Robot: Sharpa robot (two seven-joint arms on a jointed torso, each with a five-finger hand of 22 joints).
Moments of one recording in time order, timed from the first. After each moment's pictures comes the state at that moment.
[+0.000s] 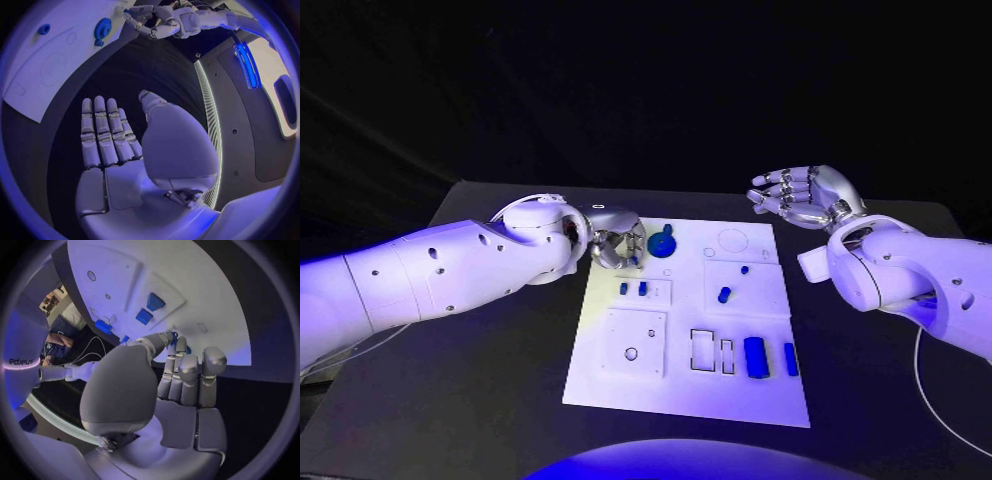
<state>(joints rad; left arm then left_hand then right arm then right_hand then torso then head) 1.18 -0.75 -0.02 1.41 -1.55 -0.02 0.00 1.43 -0.20 0.60 0.09 0.19 0.92 0.14 0.51 0.21 1.08 0.07 0.44 0.08 1.30 0.01 1.34 0.85 0.14 1.17 0.11 1.27 1.08 1.27 -0.86 -0.16 1.50 -0.46 -0.59 0.30 1.35 -0.19 0.24 0.28 0.25 0.85 0.22 0.15 0.33 1.05 0.18 0.23 0.07 1.02 0.14 0.18 0.36 0.18 0.89 0.25 0.07 0.44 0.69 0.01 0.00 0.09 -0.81</state>
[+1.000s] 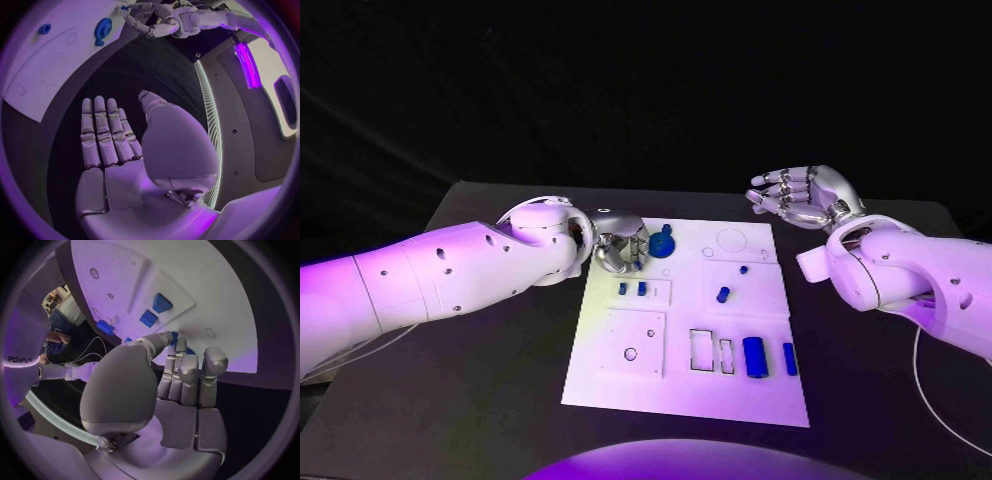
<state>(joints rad) 1.18 -0.72 -0.02 1.39 -1.53 0.01 0.00 1.43 -0.20 0.60 0.09 0.19 0.92 0.14 0.50 0.21 1.08 0.07 0.43 0.08 1.30 0.01 1.35 0.86 0.12 1.18 0.12 1.27 1.09 1.27 -0.86 -0.16 1.50 -0.46 -0.59 0.30 1.35 -0.19 0.24 0.28 0.25 0.85 0.22 0.15 0.33 1.05 0.18 0.23 0.07 1.02 0.14 0.18 0.36 0.18 0.89 0.25 0.07 0.44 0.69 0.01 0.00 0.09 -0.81</state>
